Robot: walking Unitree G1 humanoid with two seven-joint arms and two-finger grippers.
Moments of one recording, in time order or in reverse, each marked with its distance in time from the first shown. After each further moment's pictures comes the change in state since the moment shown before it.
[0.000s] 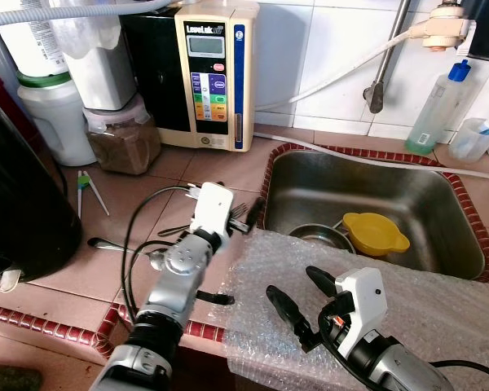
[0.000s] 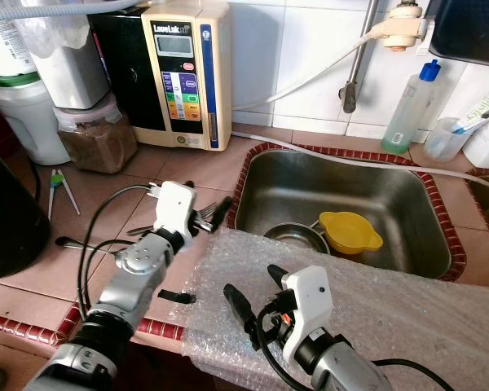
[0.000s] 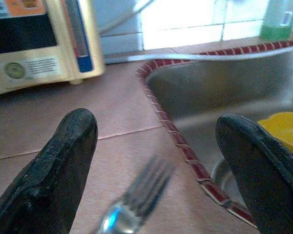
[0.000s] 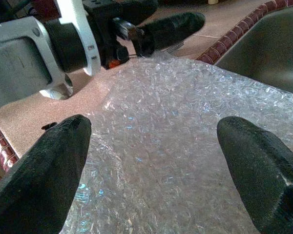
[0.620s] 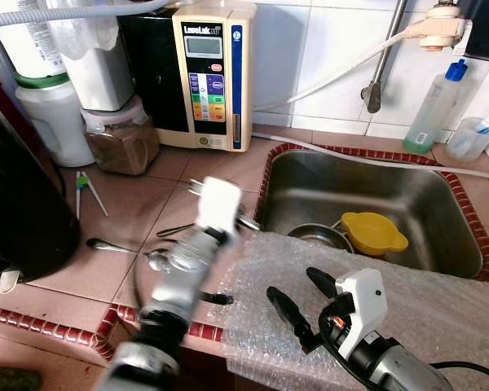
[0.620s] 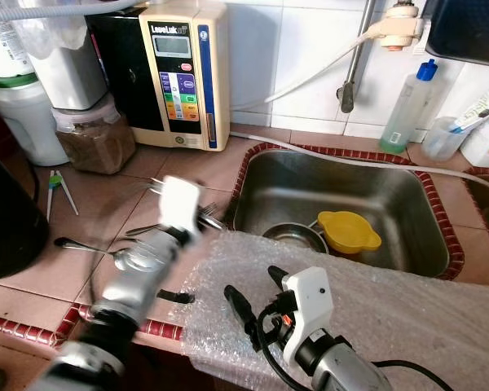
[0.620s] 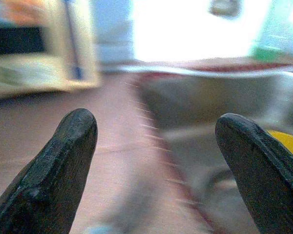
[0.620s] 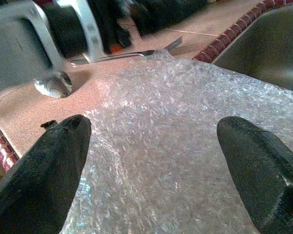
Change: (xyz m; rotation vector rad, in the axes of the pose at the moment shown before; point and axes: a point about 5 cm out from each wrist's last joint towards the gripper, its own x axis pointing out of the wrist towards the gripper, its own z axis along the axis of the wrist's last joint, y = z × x) left arm 0.005 0.013 0.016 -0.072 -0.047 0.049; right arm -0.001 0.000 -0.001 0.002 0.005 -0.002
